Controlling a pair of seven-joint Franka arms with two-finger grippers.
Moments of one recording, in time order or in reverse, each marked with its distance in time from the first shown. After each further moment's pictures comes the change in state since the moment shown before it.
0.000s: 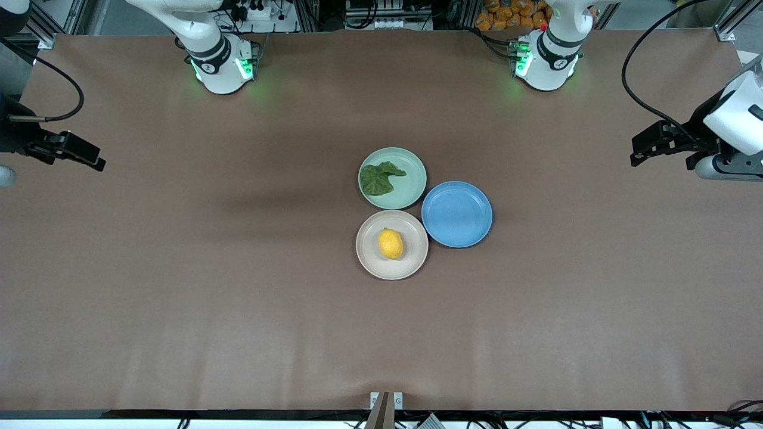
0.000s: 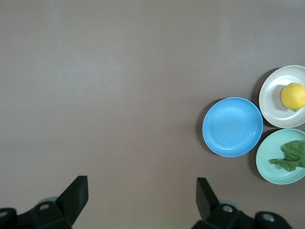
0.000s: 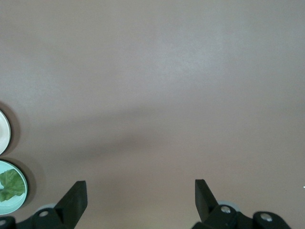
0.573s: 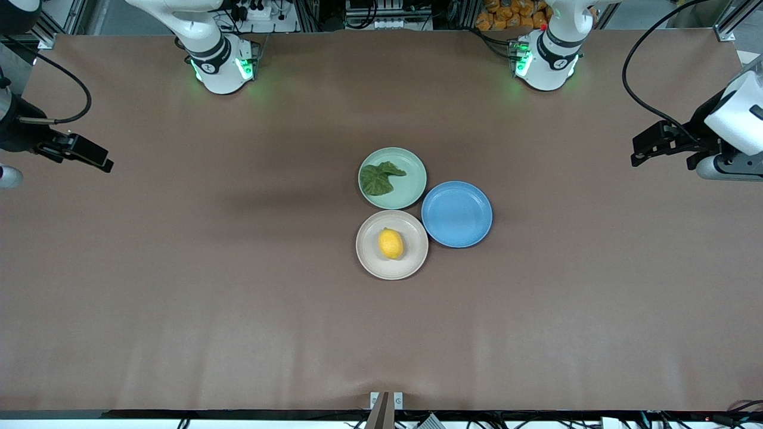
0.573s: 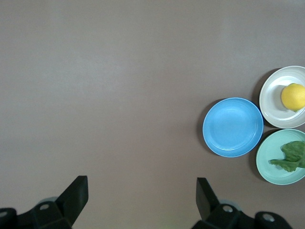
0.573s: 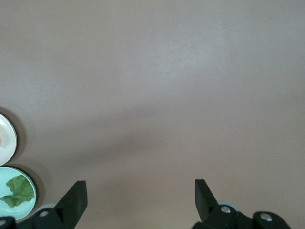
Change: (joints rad) left arm 0.000 0.000 0.002 0.000 0.000 0.000 -0.001; right arm 0.009 0.000 0.014 0.000 0.003 0.000 0.076
